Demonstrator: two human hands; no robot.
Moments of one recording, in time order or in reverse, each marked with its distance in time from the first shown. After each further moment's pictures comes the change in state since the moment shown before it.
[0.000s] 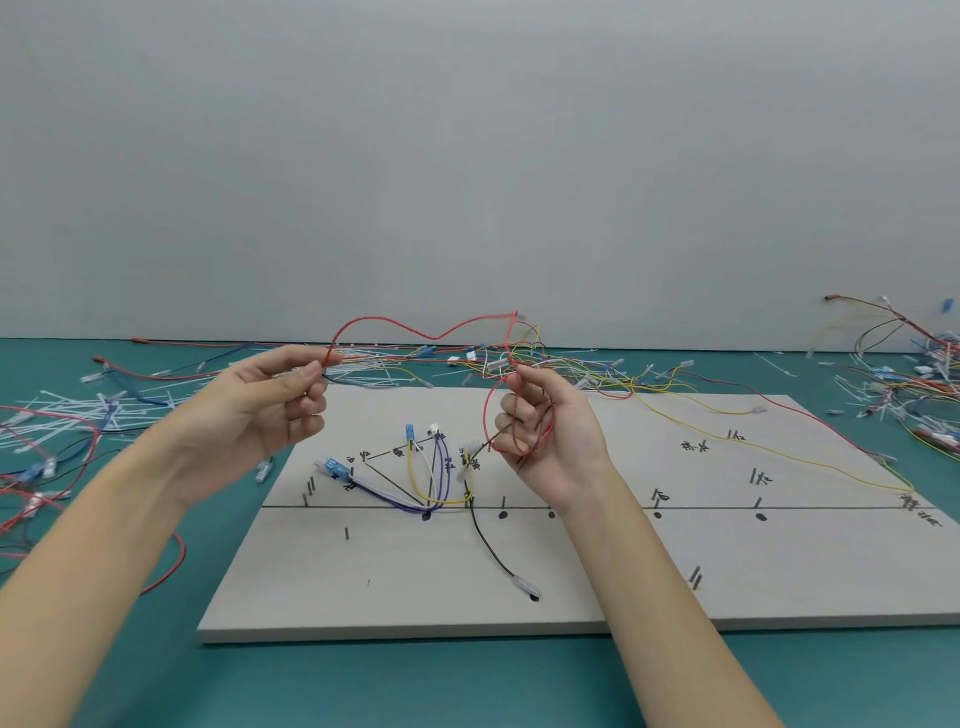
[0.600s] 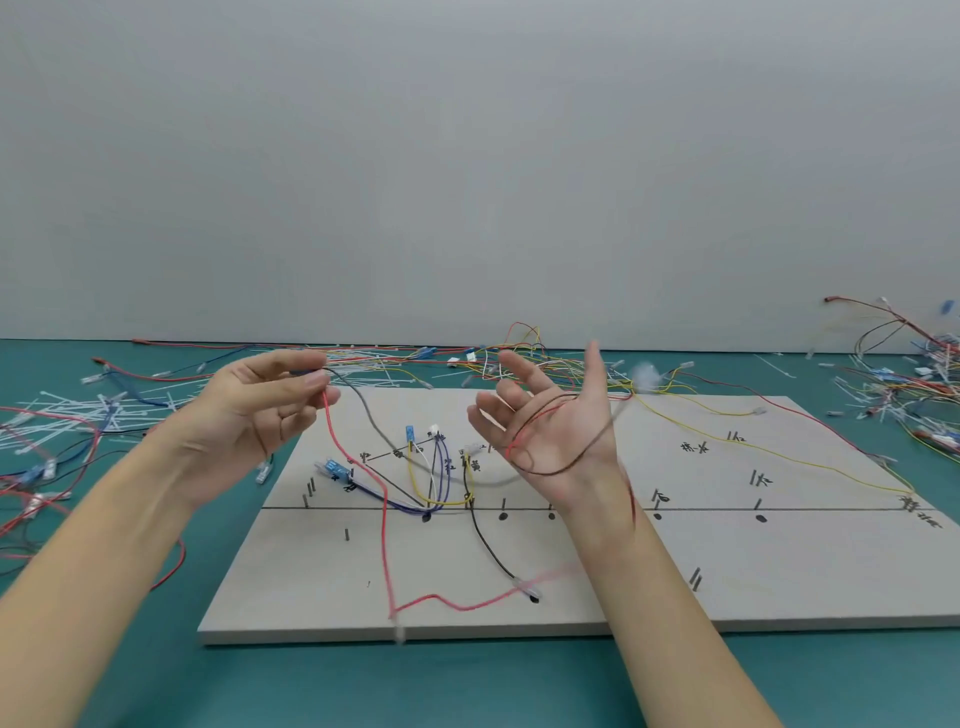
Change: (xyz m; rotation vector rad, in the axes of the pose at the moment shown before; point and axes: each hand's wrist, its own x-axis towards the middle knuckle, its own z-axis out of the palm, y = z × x) left_hand -0.002 0.001 0.002 -0.025 0.098 0.043; right_hand 0.000 -0.002 -0.005 0.144 -0.246 -0.010
